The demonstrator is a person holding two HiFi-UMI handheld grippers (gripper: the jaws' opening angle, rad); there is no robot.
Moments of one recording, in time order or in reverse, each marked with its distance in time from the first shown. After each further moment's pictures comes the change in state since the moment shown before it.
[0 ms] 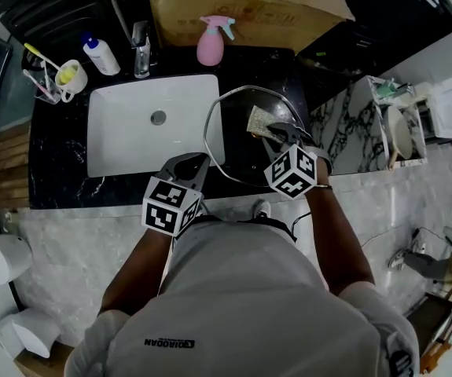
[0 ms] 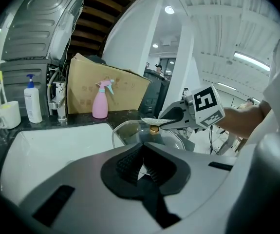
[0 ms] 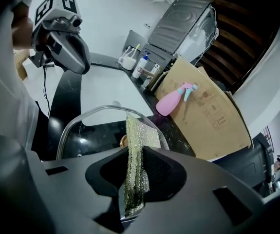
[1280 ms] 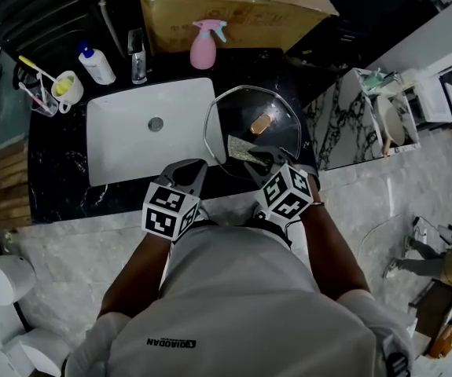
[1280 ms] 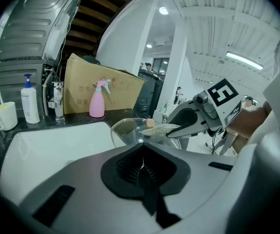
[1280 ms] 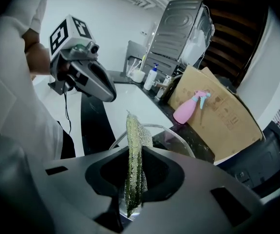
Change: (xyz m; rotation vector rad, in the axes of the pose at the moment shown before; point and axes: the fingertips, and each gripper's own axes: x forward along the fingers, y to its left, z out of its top) left arm -0.020 0.000 -0.018 0.045 -0.003 -0.064; right arm -0.037 0.081 0.047 0.105 -0.090 0.130
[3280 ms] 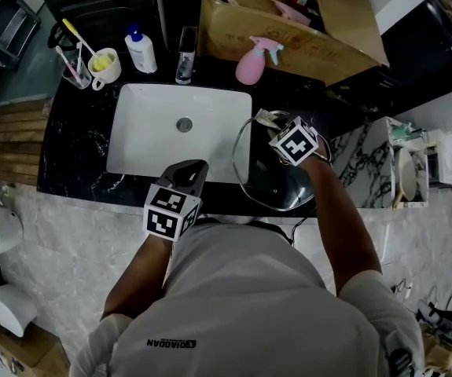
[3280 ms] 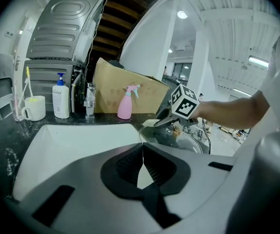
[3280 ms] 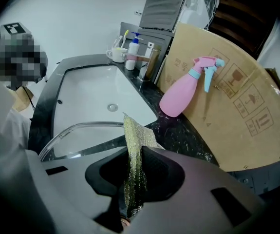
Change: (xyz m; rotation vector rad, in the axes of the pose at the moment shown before) left arm -0.027 0.074 0.003 -0.135 -0.054 0.217; right arm 0.125 -0.132 0.015 0.024 0.163 0.073
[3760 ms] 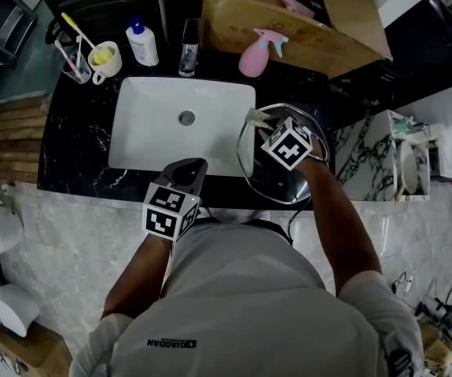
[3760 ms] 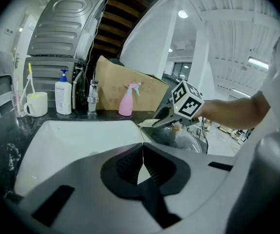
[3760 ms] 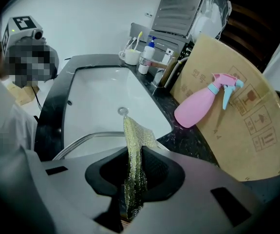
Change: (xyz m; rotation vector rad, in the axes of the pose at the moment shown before) left arm -0.012 0.007 -0.015 -0.009 0.018 -0.014; right arm -0.001 0.044 0.025 -0.089 -0.005 0.029
